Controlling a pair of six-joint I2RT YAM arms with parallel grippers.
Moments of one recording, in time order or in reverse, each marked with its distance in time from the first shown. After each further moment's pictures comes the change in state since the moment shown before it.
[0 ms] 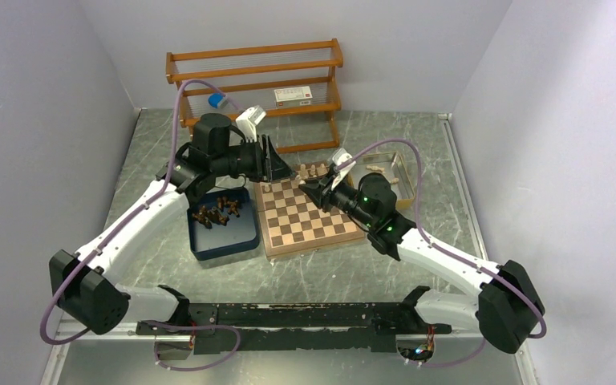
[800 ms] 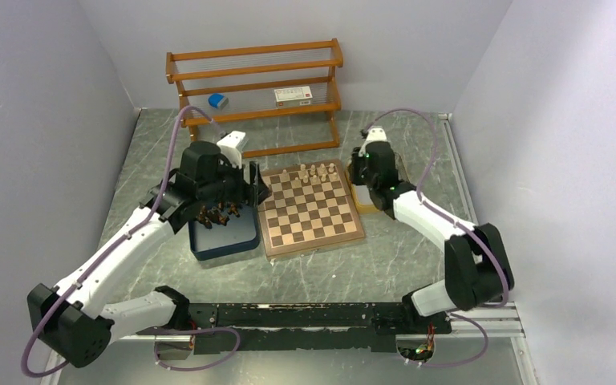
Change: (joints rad) left arm 0.000 -0.221 -0.224 -0.133 -0.359 0.267; right arm -0.373 0.339 0.244 -0.402 0.338 0.190
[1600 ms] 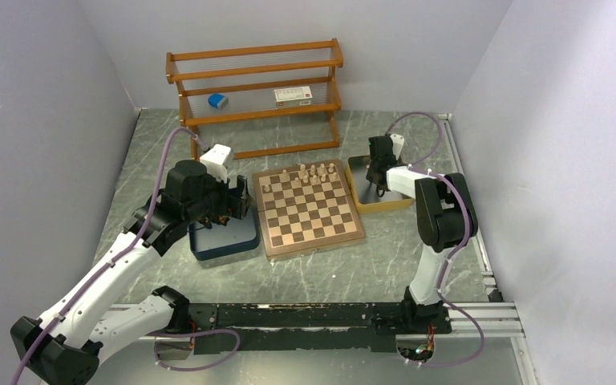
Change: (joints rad) left arm 0.000 -0.166 -0.100 -0.036 -0.203 0.103; right arm -0.135 0.409 0.191 -0.079 0.225 0.195
